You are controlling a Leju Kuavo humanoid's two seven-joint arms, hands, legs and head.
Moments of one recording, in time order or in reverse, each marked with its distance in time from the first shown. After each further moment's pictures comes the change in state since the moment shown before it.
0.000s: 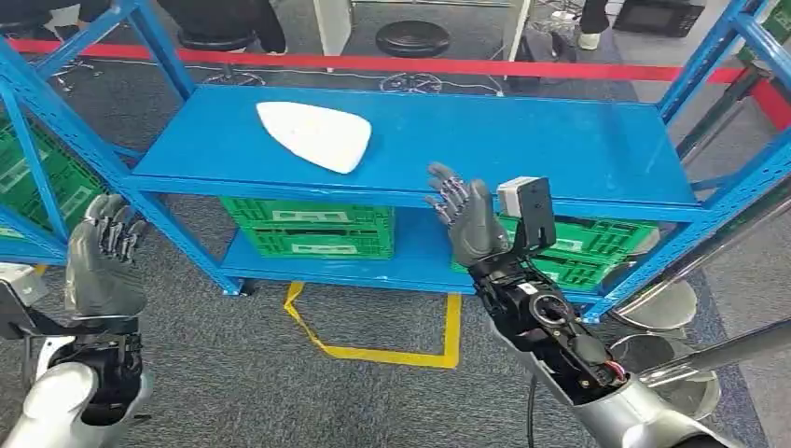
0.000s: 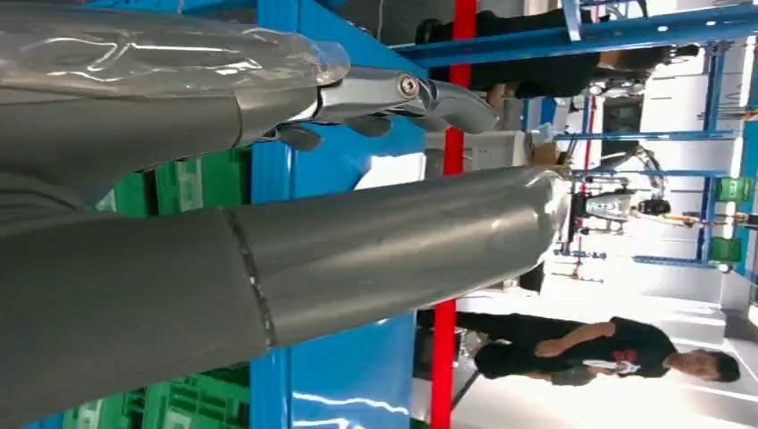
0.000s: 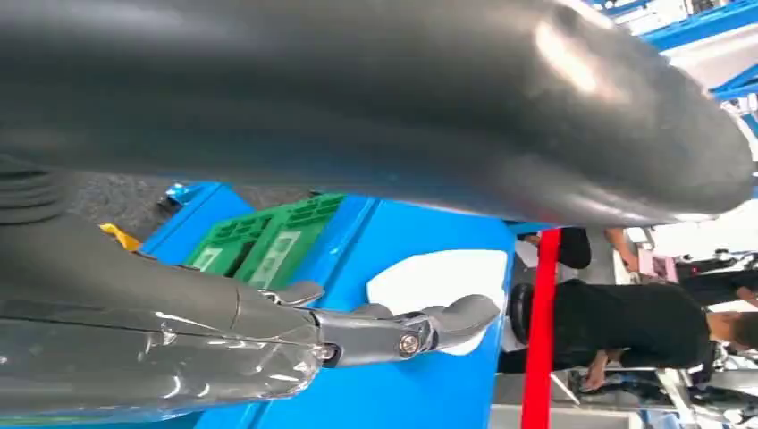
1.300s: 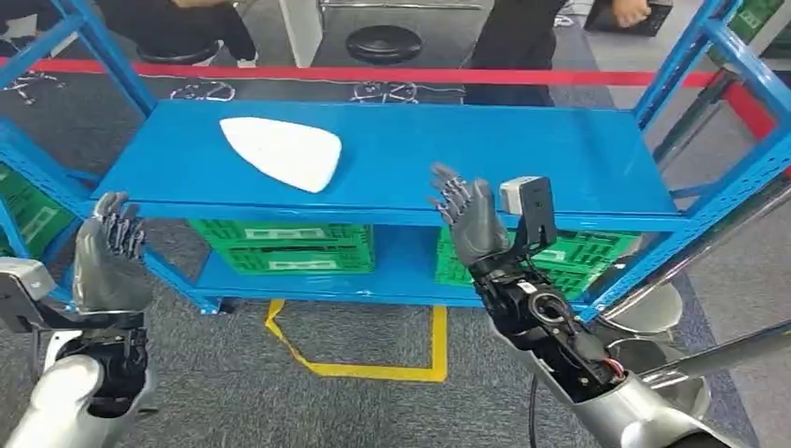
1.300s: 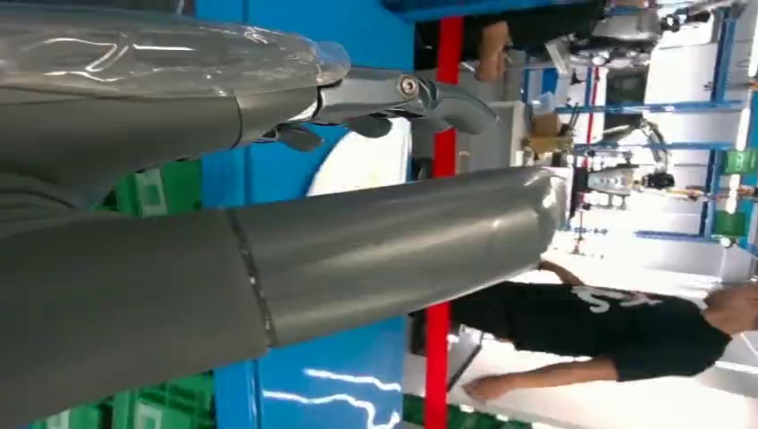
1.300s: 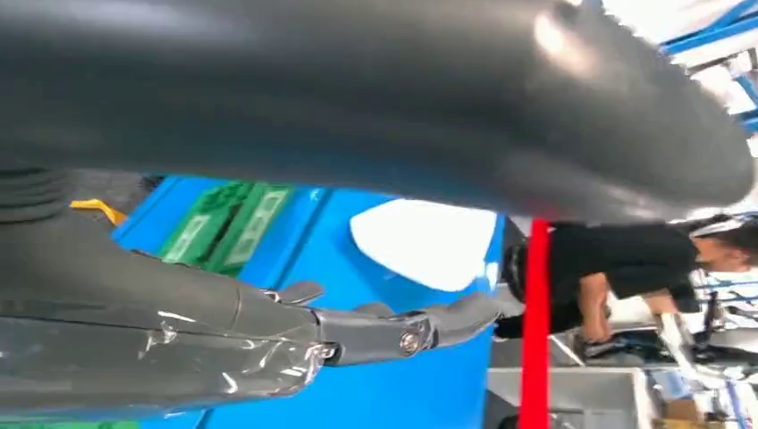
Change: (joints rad) left arm -0.034 -0.017 -0.002 0.067 0.012 -0.020 -0.029; right arm 0.002 -0.006 -0.007 0.008 -0.021 -0.022 -0.007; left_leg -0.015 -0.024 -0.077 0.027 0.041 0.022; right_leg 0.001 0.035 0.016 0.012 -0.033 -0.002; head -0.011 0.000
